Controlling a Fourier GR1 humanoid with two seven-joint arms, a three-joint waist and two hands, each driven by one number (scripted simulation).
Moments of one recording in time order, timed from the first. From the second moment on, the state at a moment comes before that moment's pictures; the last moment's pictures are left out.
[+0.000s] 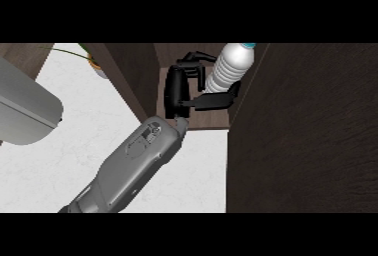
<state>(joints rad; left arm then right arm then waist) -0.83 0.00 -0.47 -0.99 0.46 0.75 -0.29 0.97 -0.15 -0.26 -2.39 -0.30 0.63 -0.37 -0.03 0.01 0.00</state>
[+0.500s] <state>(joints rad) -0.92 0.00 -0.34 -0.74 0.56 0.67 -0.44 0.94 -0.16 -0.26 -2.38 -0.33 0.65 -0.36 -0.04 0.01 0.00</state>
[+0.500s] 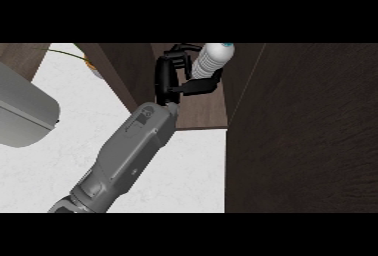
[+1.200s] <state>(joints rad) -1.13 0.01 -0.33 -0.34 0.47 0.65 -0.50 0.92 -0.15 -0.25 -2.37 -0.35 0.65 -0.34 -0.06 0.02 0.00</state>
